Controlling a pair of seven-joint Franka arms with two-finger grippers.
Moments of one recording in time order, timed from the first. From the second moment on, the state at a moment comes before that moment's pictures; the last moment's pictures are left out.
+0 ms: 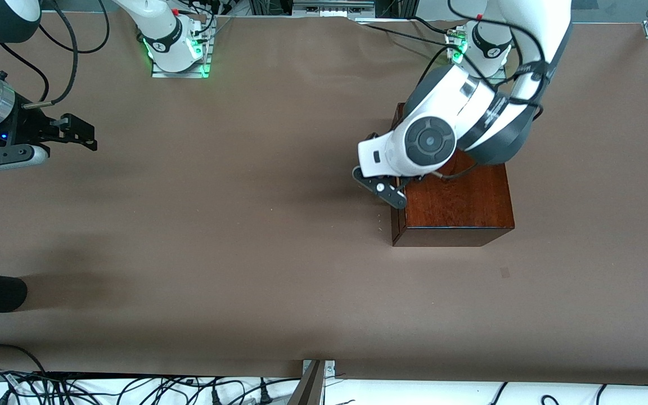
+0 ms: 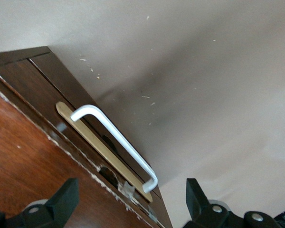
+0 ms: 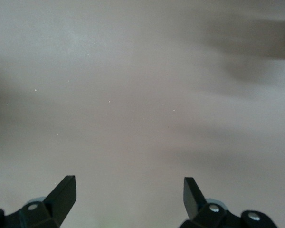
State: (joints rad) left arm -0.30 0.57 -0.33 -1.29 -0.03 1.54 -0.01; right arm 0.12 0.06 -0.06 -1.63 0.02 1.62 -0.10
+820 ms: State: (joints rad) left arm -0.39 0.59 -0.32 -1.27 0.02 1.48 -0.19; right arm 0.12 0.06 -0.06 -1.63 0.02 1.62 -0.10
